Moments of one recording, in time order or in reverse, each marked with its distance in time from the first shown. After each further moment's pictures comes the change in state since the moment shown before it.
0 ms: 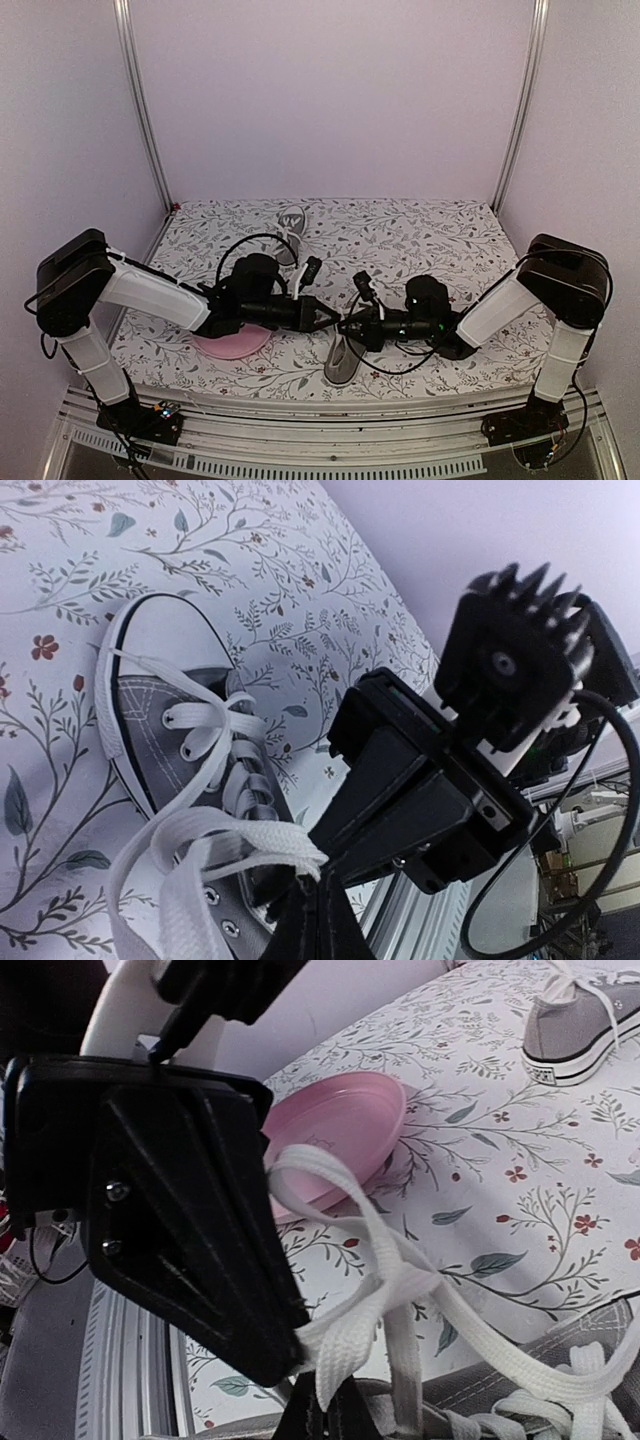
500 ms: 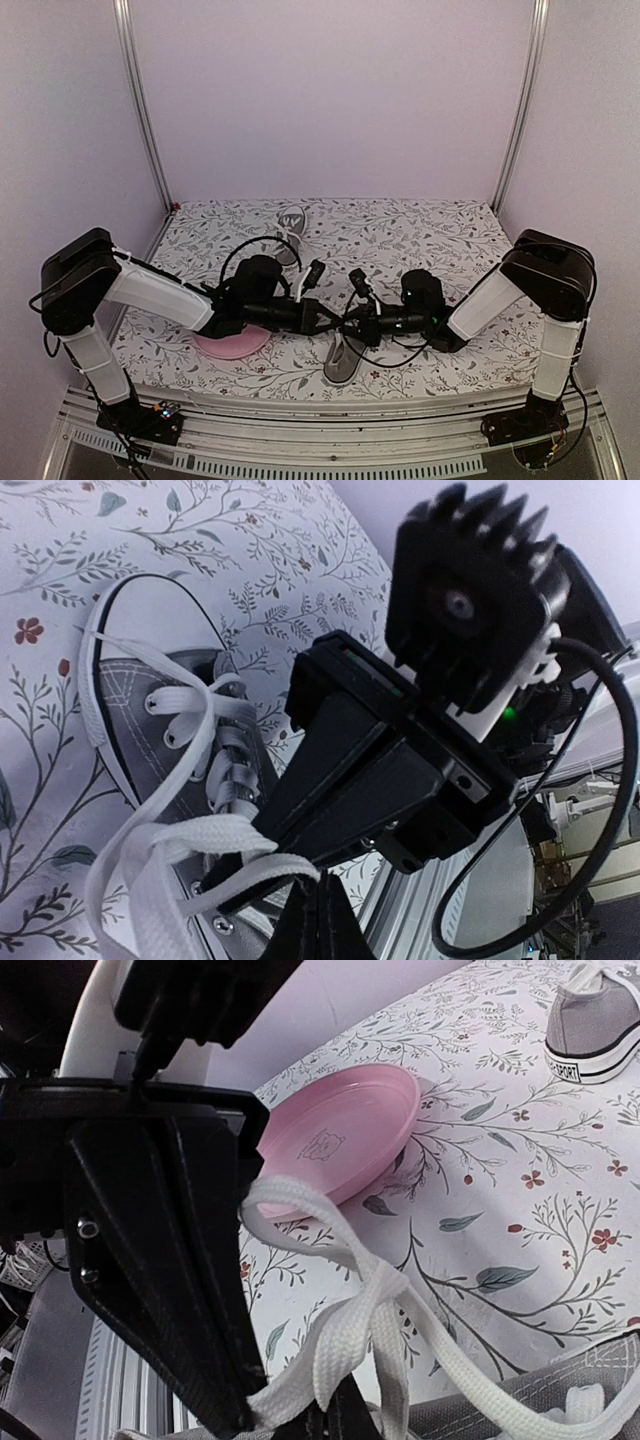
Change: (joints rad) left arm -0.001 0.026 0.014 -0.012 0.029 0.000; right arm -0.061 0.086 0.069 0.013 -0.150 -0.014
